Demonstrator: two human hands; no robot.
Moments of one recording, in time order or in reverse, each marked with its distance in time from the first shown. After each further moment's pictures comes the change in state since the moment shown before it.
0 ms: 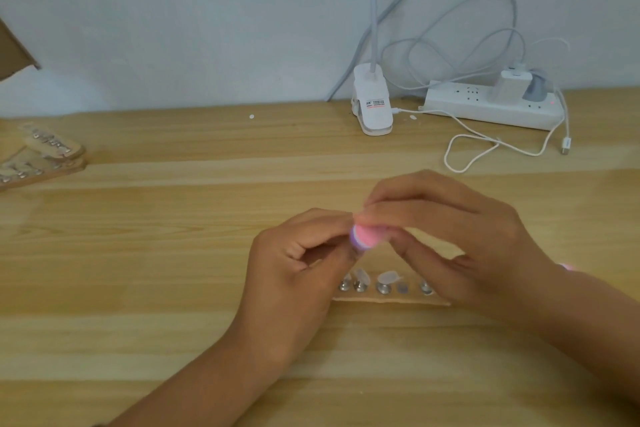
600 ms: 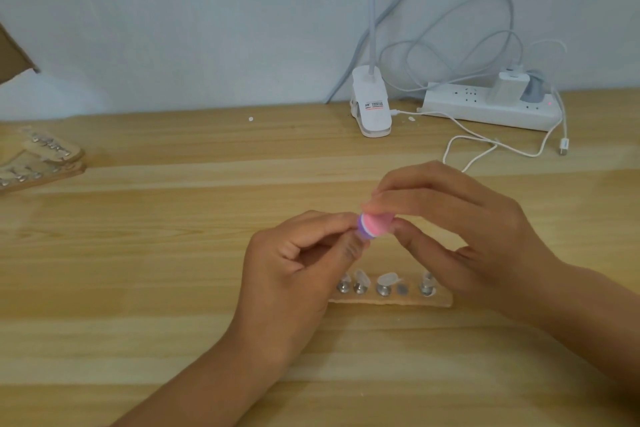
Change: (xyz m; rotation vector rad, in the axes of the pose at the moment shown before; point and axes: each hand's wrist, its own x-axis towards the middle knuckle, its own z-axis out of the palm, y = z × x) left_hand 0.000 0.001 0.000 -0.056 0.045 -0.036; right_hand -0.001 0.002 -0.004 -0.027 -0.012 0.023
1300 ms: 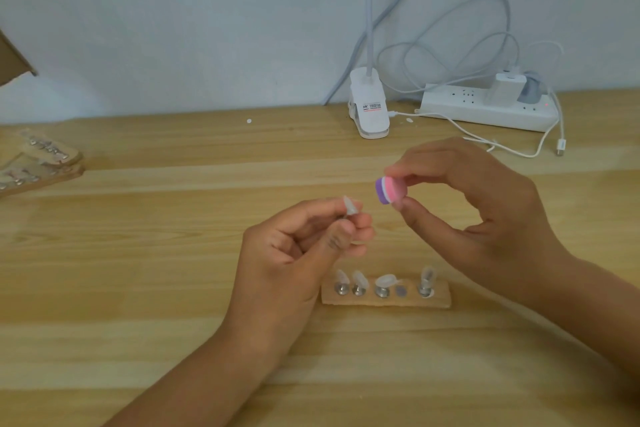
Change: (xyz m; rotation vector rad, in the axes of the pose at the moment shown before) left_hand 0.004 -0.001 0.001 -0.304 0.029 -0.150; right_hand 0.002 0.008 -0.004 -0.021 0.159 0.103
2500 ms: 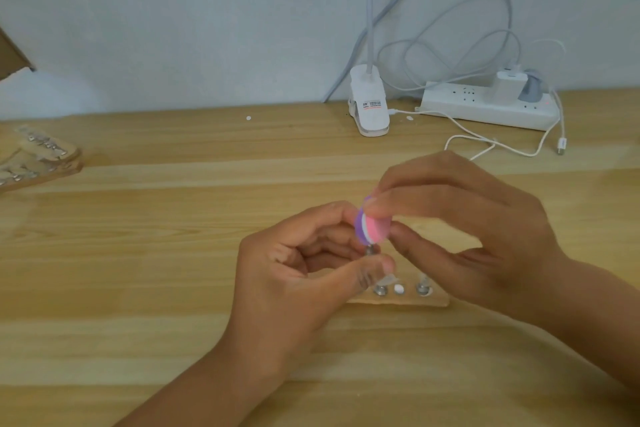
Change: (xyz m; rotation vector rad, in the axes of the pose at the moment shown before) left_hand -0.008 0.009 0.006 0.164 -0.090 0.141; right_hand 0.000 -0.002 0.002 0.032 -0.050 -0.217
